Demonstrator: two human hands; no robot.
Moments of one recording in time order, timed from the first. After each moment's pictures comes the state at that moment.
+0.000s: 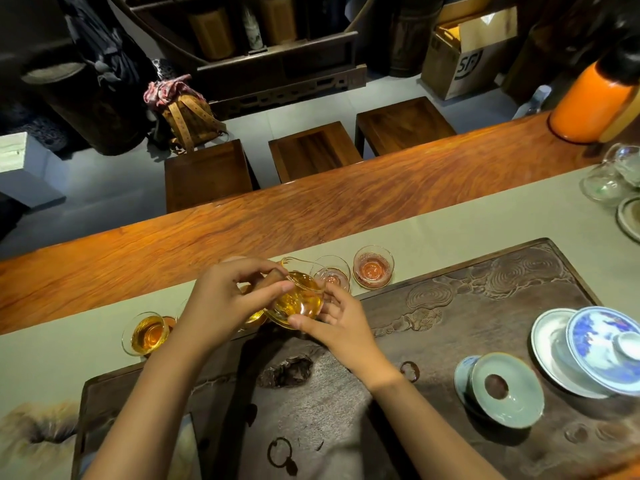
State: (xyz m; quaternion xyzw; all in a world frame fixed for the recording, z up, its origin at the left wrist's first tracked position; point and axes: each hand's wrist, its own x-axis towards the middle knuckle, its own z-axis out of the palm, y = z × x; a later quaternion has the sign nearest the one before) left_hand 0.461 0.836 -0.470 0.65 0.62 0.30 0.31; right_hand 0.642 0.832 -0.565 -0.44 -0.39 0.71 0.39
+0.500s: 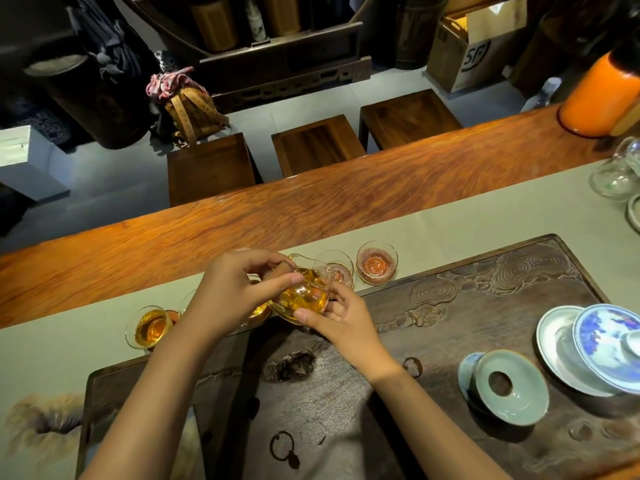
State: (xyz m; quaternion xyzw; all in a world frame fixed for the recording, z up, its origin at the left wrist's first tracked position) left_hand 0.467 0.843 -0.468 0.65 0.62 0.28 0.33; right_hand 0.644 0.831 -0.571 -0.45 -0.38 0.72 0.38
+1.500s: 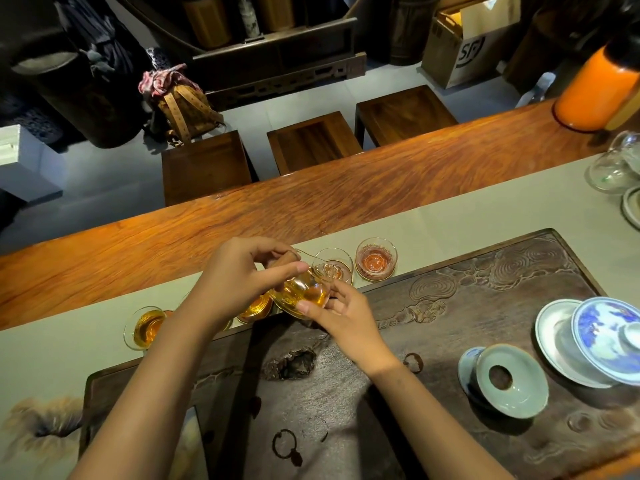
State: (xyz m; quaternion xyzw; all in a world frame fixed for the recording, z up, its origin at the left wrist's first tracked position) left_hand 0.469 0.858 -0.462 0.66 0.60 0.27 0.37; right_hand 0.643 0.833 -0.565 -0.46 -0.38 0.70 0.38
